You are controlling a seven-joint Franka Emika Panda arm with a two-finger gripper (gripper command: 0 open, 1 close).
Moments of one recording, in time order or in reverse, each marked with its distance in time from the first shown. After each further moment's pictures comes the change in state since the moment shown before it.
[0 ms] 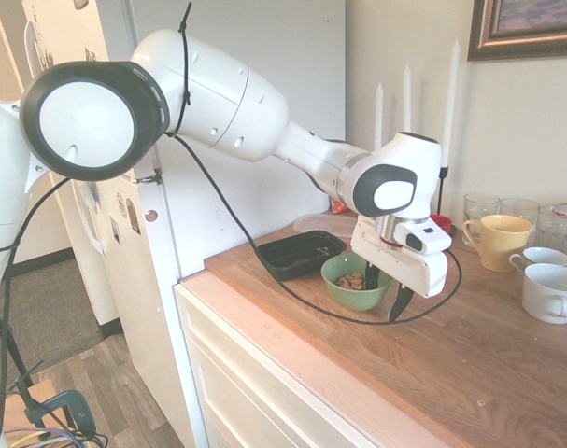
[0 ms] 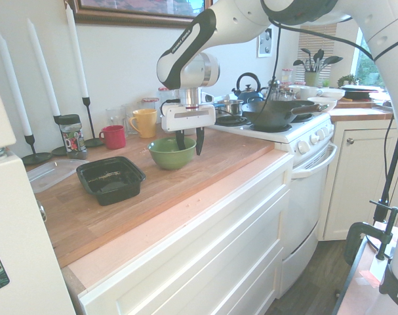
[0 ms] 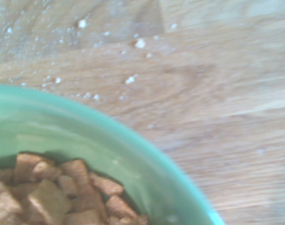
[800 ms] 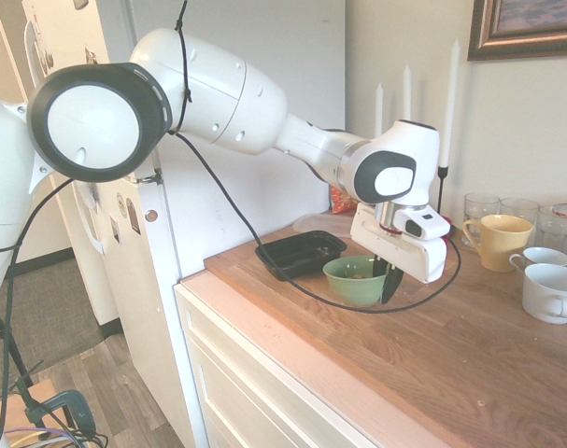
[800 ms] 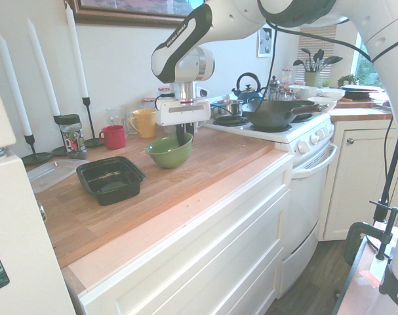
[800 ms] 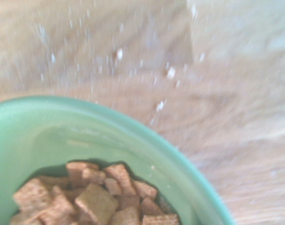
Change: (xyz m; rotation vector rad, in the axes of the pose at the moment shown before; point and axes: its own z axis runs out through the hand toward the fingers) arm 0.004 -0.015 -0.030 0.017 0.016 0.002
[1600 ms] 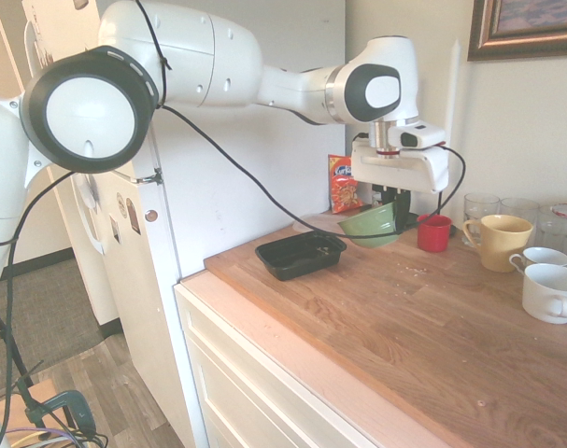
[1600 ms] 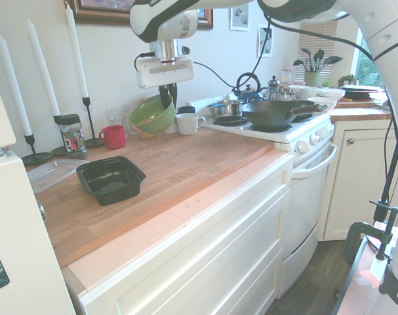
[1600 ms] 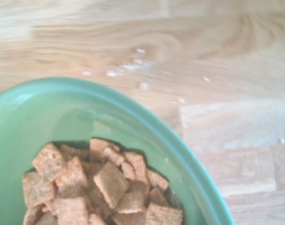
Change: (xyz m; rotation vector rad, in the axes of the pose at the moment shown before) arm -0.058 -0.071 -0.129 -0.048 0.262 -0.093
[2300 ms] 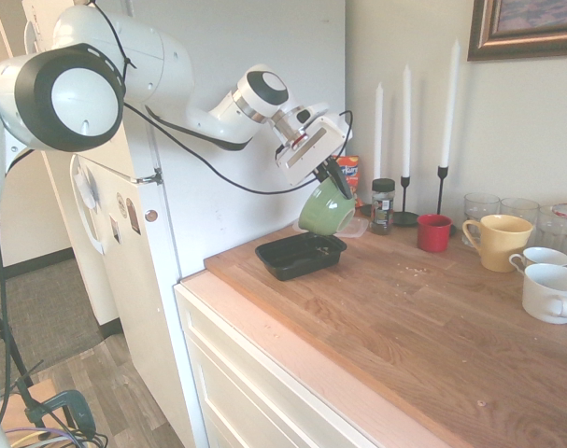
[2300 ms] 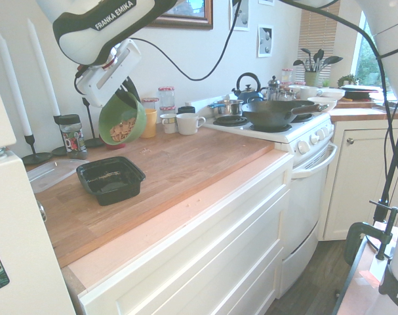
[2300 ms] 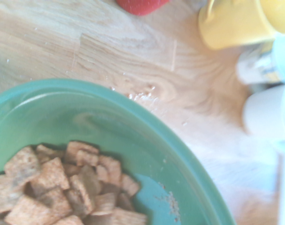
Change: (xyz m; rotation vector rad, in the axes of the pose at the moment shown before) arm -0.166 -0.107 -0.019 -0.303 0.512 -0.262
